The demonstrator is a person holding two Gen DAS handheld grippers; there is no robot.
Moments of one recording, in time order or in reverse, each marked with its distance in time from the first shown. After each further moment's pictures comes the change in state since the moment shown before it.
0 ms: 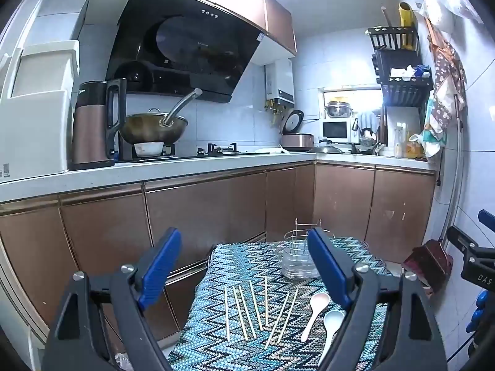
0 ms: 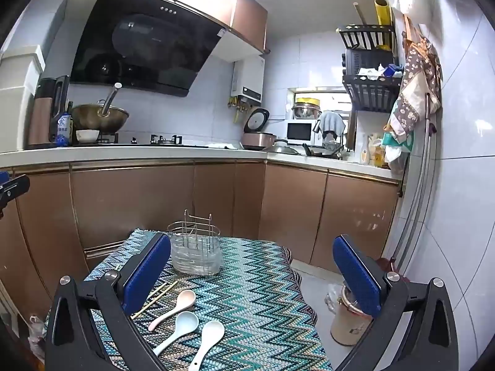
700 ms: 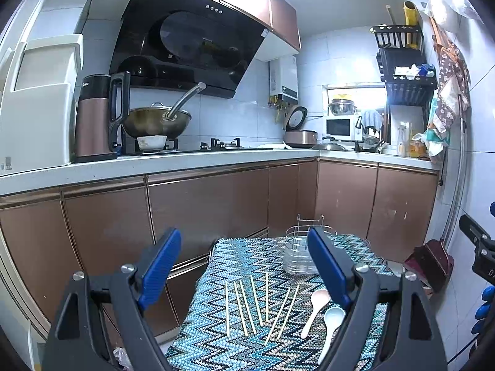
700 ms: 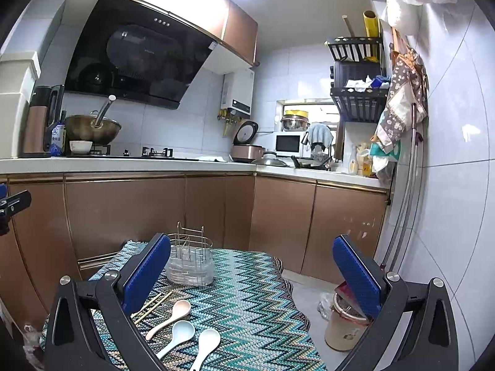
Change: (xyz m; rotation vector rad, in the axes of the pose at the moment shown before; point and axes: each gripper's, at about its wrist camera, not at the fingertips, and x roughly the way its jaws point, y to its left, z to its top) left arm 0.003 0.005 -0.003 -0.020 0.027 0.009; right arm -0.013 -0.004 0.006 0.013 -0.046 -0.047
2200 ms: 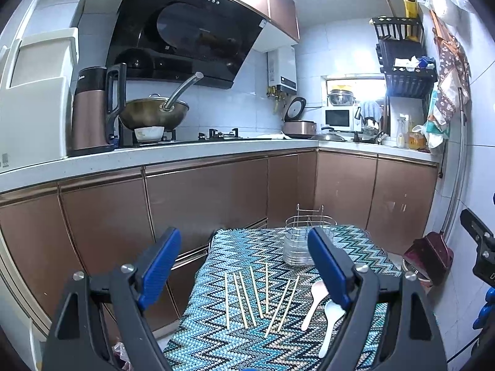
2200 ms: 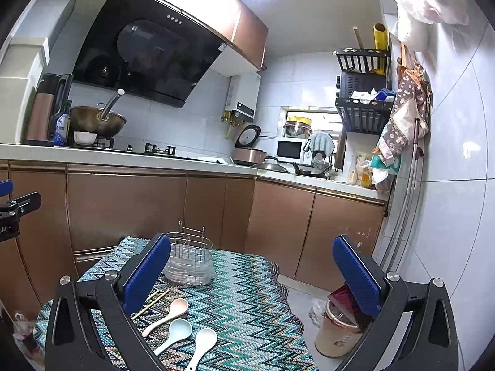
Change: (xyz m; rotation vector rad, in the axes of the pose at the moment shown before) left arm 0.004 -0.003 -0.002 0.008 0.046 -0.007; right arm -0.009 0.013 0.004 -0.064 -0.004 -0.006
